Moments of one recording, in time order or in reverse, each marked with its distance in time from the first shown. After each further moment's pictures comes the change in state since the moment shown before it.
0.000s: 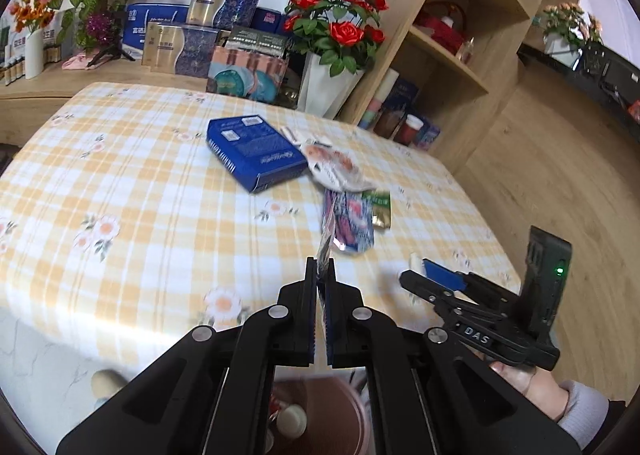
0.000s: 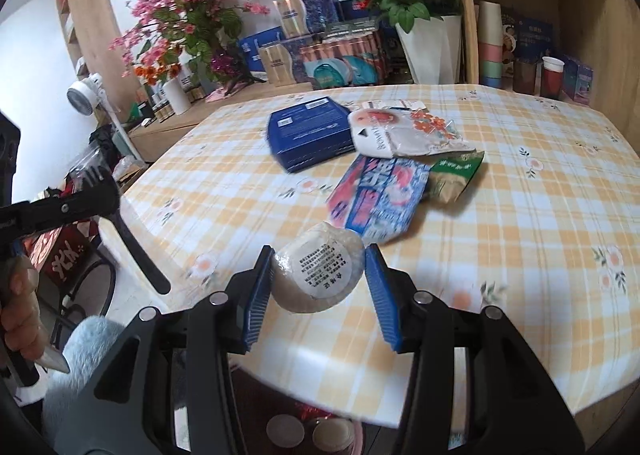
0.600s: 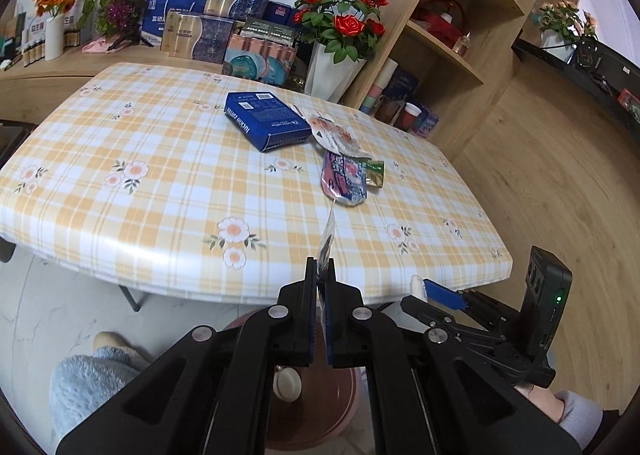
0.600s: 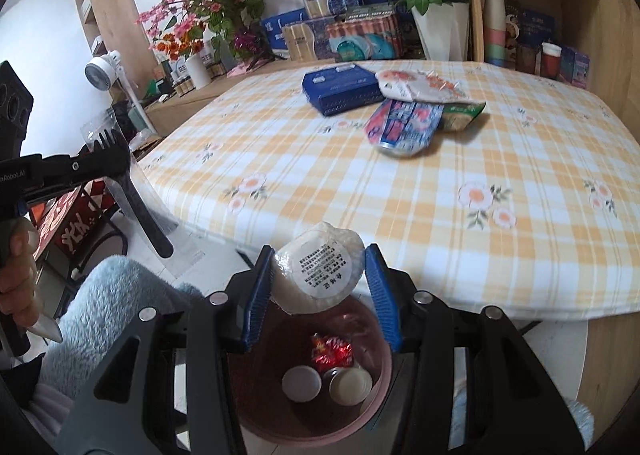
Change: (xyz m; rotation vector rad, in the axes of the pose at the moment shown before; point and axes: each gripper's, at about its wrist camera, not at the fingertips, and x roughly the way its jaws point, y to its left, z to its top) left arm -0.058 -0.010 -0.063 -0.033 0.014 0.015; right arm -0.046 0.034 -0.076 -0.013 0.061 0.036
